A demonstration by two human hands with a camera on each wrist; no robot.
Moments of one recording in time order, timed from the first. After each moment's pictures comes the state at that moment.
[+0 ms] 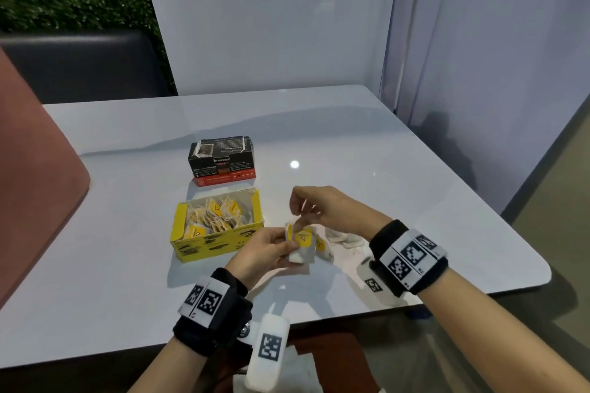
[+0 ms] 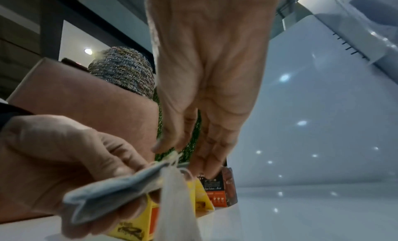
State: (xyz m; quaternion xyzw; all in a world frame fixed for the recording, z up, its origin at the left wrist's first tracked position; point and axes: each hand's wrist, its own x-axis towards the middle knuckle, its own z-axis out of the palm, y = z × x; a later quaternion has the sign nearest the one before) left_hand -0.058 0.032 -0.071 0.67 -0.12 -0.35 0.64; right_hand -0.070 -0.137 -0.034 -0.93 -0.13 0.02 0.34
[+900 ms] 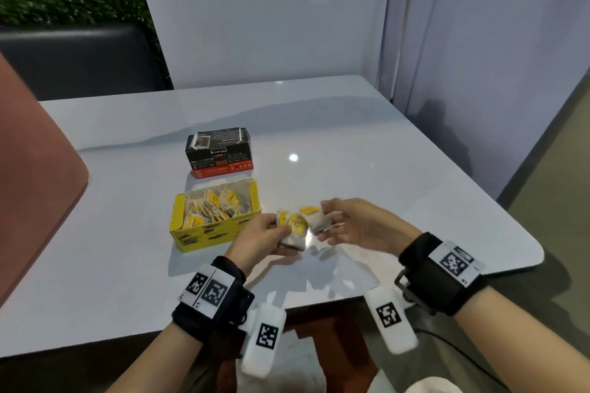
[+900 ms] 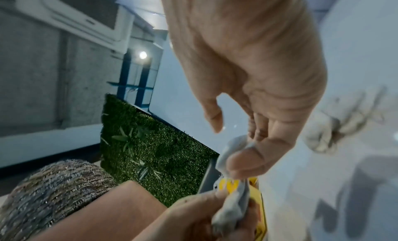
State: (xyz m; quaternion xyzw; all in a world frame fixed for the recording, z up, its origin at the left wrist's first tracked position) left_hand -0.065 0.032 -0.061 0.74 -0.12 -0.28 0.60; right_hand -0.116 -0.151 -0.052 -0.61 0.14 0.14 0.76
